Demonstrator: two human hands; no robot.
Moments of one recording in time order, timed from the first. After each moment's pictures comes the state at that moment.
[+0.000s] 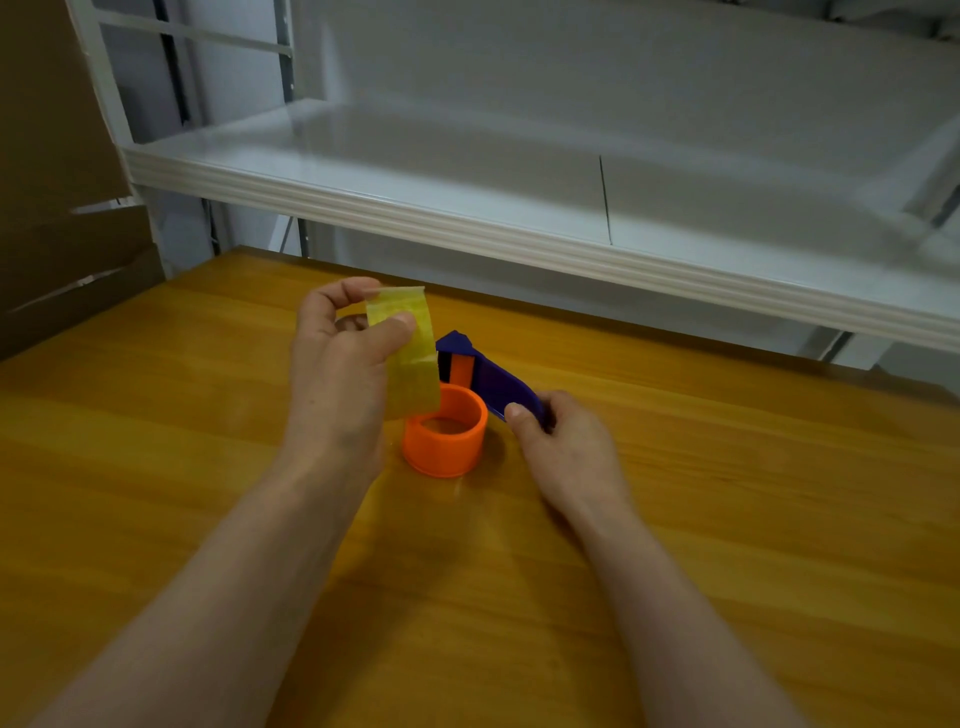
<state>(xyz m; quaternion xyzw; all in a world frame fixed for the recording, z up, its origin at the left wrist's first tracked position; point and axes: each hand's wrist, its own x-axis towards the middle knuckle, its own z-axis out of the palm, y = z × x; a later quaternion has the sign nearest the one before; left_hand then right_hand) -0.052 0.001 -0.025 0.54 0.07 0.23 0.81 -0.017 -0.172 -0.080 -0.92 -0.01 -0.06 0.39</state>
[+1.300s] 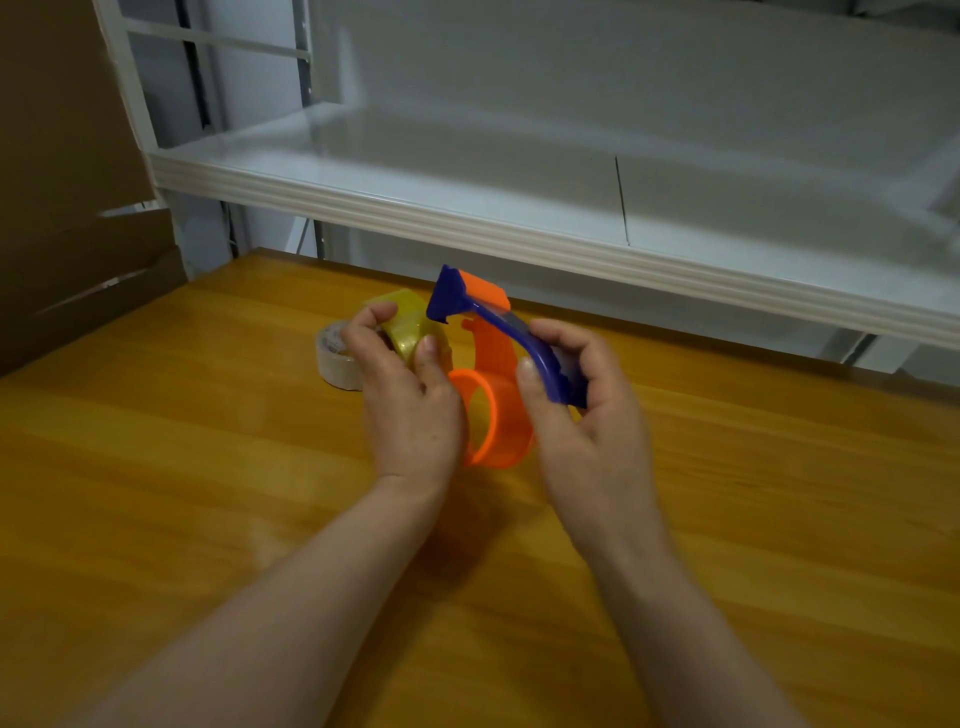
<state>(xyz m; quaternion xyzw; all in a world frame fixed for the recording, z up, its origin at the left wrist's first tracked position) -0.032 -0.027 -0.064 0.68 0.08 0.42 0.59 -0.073 -0.149 -0.034 -0.77 -0.15 -0.18 0.59</state>
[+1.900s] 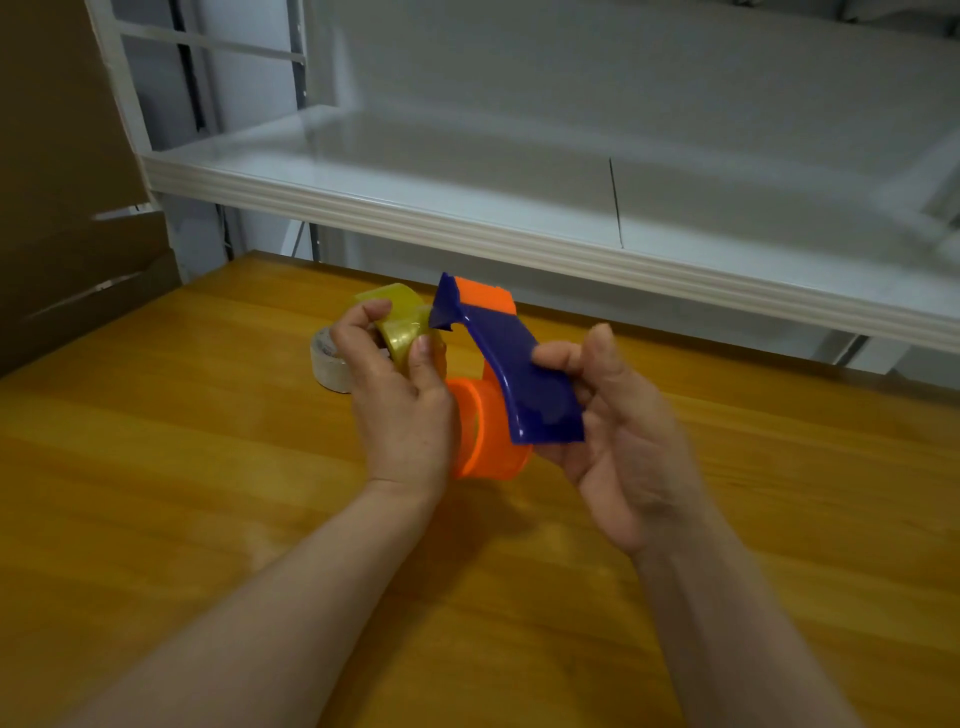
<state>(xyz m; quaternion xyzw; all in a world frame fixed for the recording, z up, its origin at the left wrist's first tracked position) -0.030 -0.025 -0.067 0.66 0.05 0.44 0.61 -0.064 -0.176 -0.021 -0.55 -0.11 0.08 0.82</state>
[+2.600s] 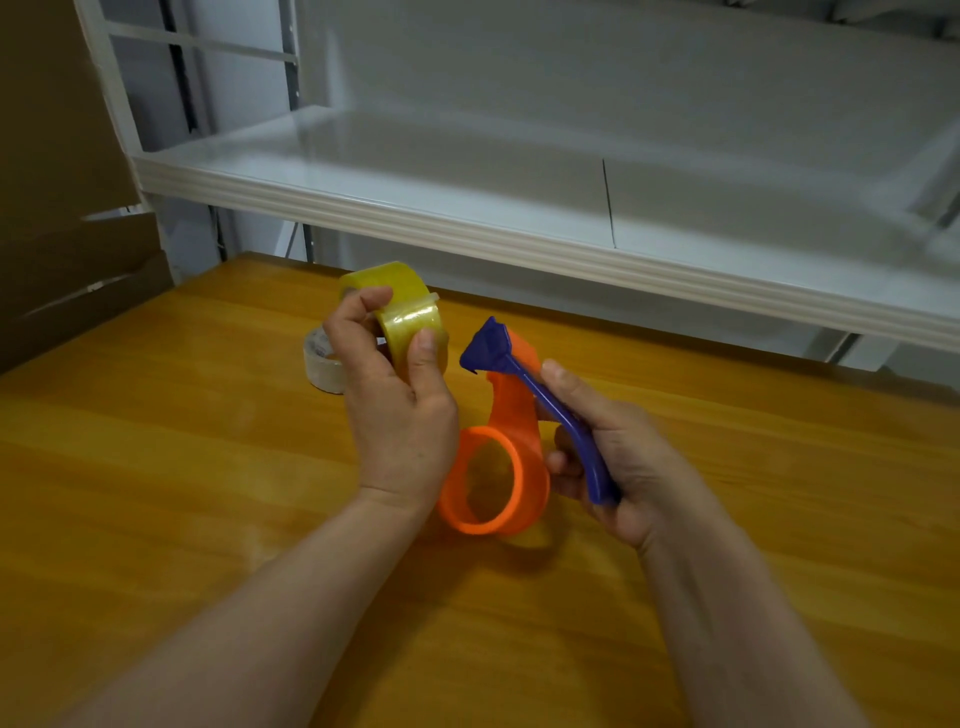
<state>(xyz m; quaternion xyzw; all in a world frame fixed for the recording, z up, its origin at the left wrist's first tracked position) -0.038 -0.029 -0.062 0.64 -0.02 0.46 0.62 -0.049 -0.187 -0.027 -0.65 0.07 0.13 0.74</state>
